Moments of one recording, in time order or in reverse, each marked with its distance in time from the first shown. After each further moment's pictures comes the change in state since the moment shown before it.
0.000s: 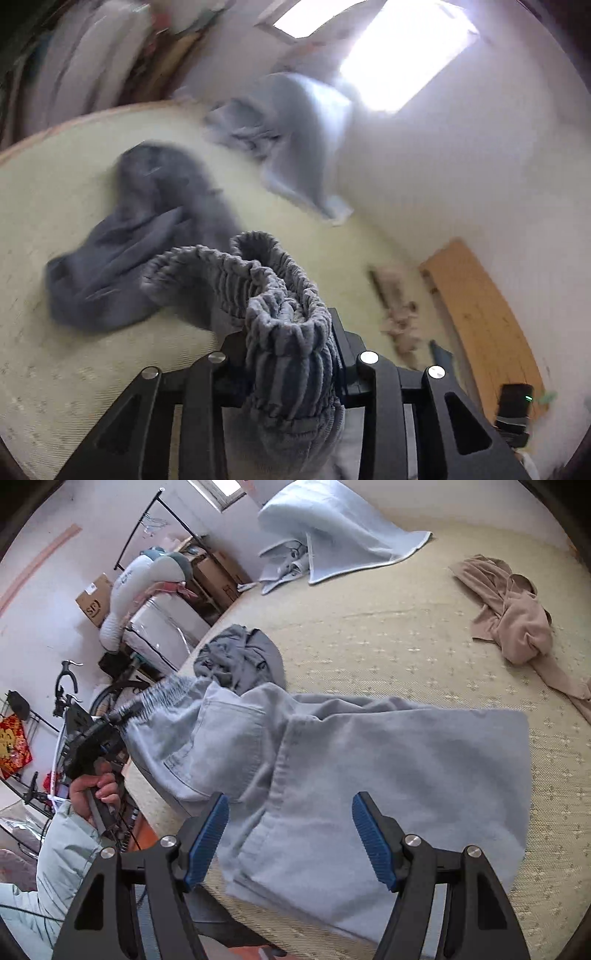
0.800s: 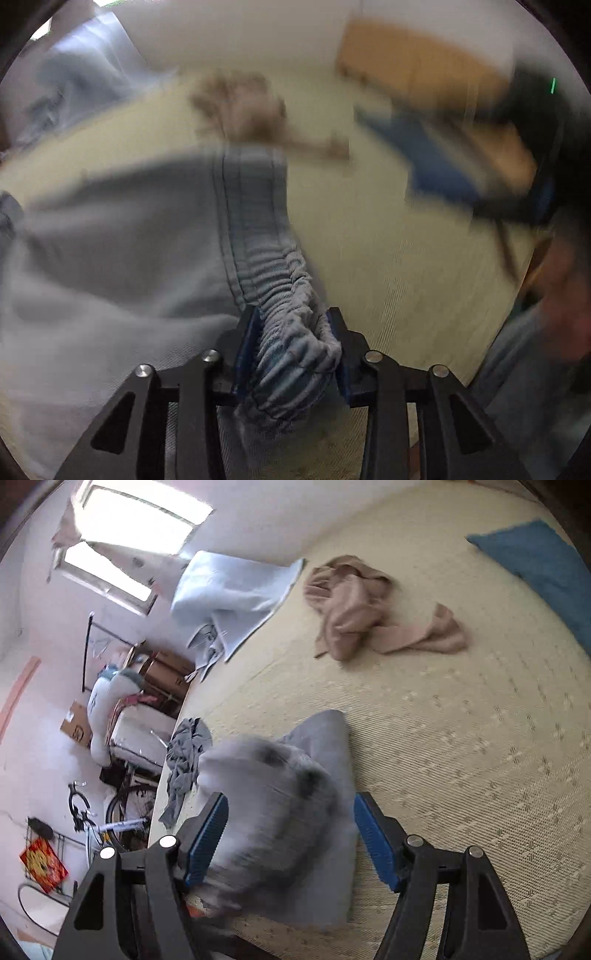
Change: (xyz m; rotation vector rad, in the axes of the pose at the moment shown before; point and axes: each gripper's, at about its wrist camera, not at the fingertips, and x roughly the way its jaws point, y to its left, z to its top) left arm 0.218 -0.301 -0.317 0.636 0.507 0.080; right arm -0.117 -0.199 -0.049 0.415 -0.197 0.030
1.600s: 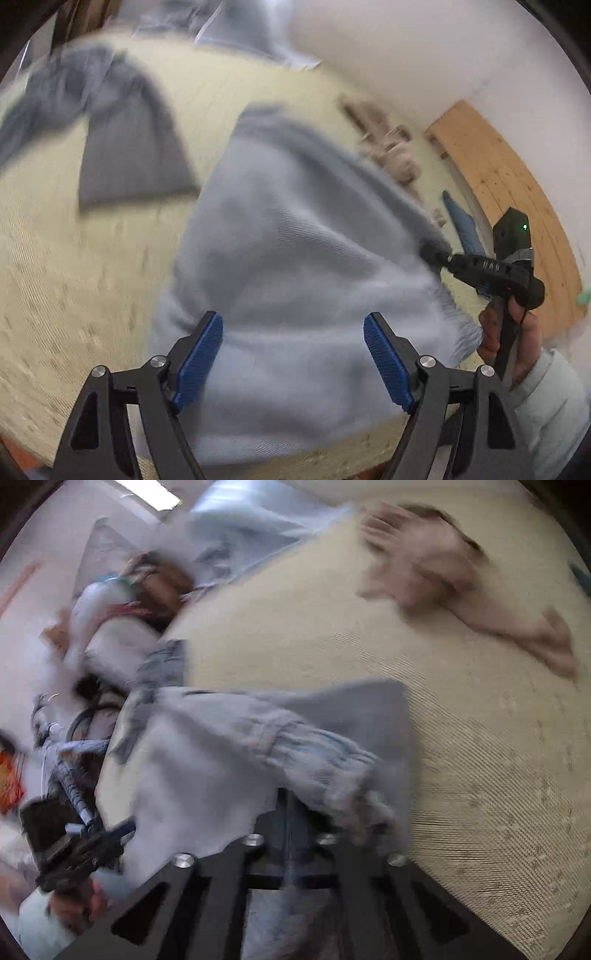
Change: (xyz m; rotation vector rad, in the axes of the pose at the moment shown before) left arm -0.083 0.217 -0.070 -0.545 -0.021 -0.058; right arm 0.144 0.021 0.006 -0.223 0.210 -0.097
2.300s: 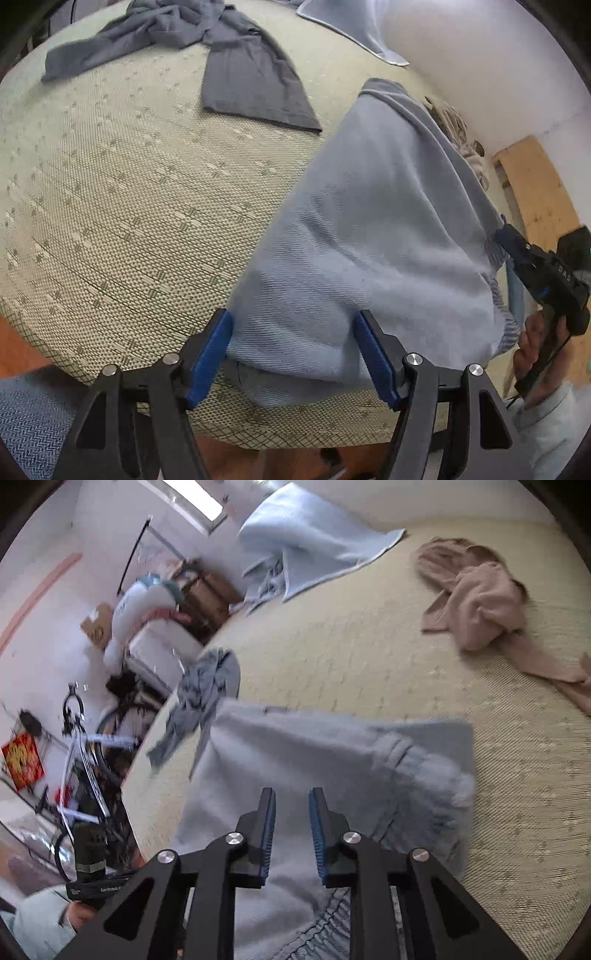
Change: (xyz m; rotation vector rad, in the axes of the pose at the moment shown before) left arm -0.019 0.032 -0.043 -0.210 0.038 0.168; right arm -0.009 0.059 -0.009 -0.181 -0.053 0.110
